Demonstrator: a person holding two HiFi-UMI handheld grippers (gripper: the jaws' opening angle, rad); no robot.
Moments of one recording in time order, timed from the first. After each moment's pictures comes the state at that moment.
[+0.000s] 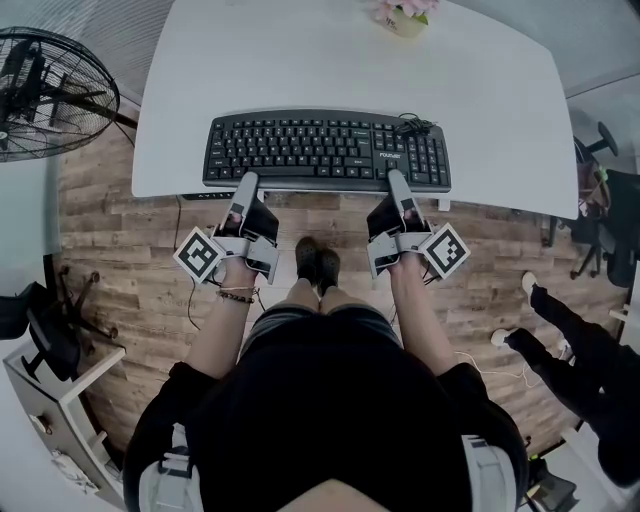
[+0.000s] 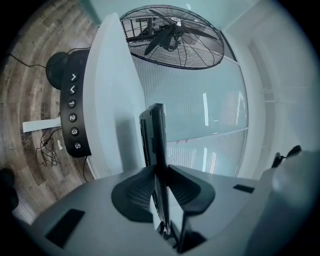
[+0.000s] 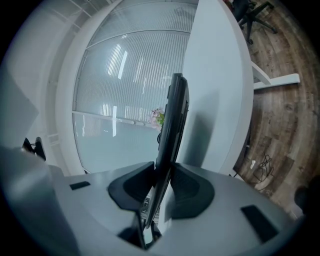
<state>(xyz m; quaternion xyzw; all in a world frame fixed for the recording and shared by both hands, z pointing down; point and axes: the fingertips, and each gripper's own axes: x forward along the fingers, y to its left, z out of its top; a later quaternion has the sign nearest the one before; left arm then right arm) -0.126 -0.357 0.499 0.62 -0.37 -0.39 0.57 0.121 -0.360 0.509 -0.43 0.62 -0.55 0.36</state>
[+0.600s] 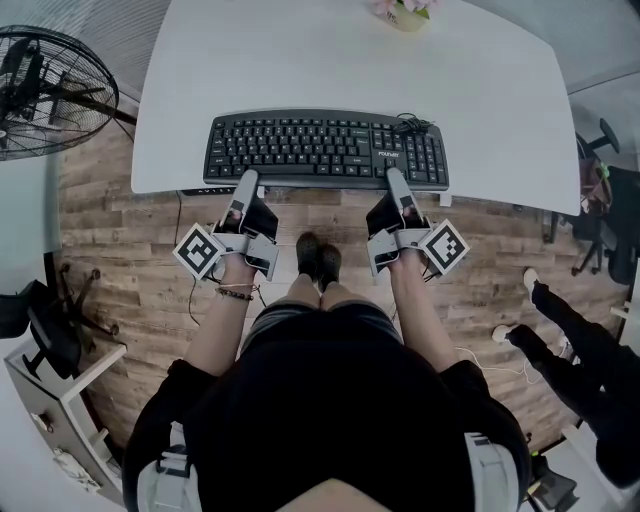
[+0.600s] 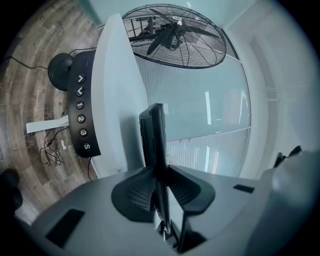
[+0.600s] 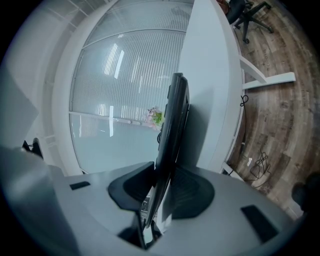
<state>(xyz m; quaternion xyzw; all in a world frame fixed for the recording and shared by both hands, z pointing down) -0.126 -0.352 0.513 0.62 -0.38 -0.37 0.58 0.121 -0.354 0.524 -0.43 0.61 -0.56 0.35</state>
